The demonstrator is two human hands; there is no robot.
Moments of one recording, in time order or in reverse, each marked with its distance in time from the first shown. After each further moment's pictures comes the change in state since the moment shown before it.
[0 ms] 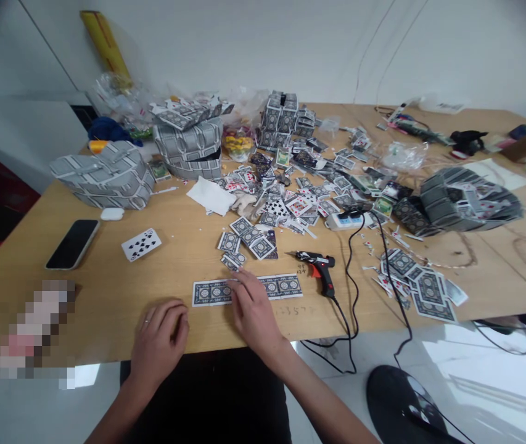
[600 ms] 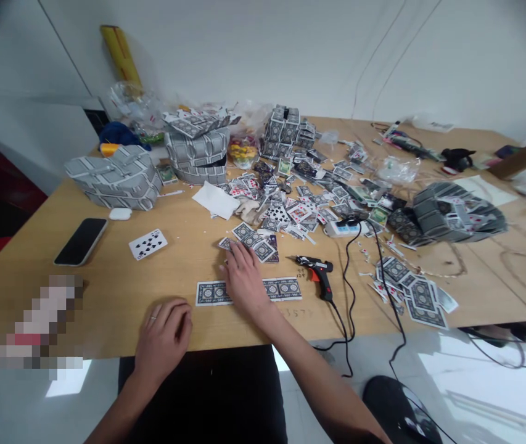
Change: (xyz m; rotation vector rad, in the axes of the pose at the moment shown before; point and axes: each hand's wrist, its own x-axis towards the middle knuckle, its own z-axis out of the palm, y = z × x) left_hand 0.001 0.001 -0.001 -0.008 0.026 0.011; right_hand 0.064 0.012 0.021 -0.290 -0.135 0.016
